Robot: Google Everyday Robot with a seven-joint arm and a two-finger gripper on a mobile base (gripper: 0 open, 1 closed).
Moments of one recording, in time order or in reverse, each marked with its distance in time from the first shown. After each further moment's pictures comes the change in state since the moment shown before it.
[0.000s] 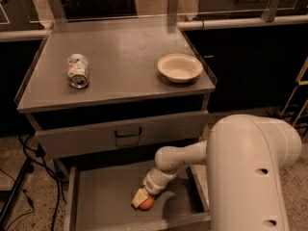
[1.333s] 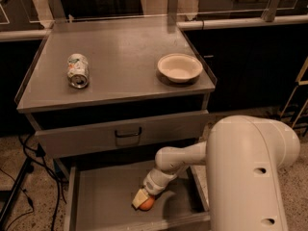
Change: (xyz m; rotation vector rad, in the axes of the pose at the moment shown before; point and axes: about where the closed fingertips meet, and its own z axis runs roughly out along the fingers) arm 0.001 -0.002 0.006 -0.011 0.000 0.005
